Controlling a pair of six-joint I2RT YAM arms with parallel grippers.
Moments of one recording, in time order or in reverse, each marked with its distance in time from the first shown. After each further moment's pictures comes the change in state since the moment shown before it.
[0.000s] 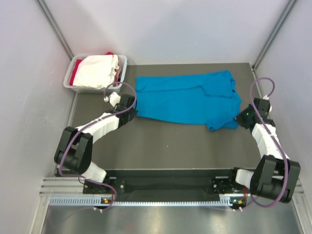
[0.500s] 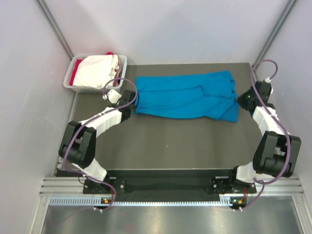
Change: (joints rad) left arm 0.000 0.083 0.113 -0.076 -0.132 -0.095; right arm 0.020 0.268 0.235 0.195 -0.029 0.036
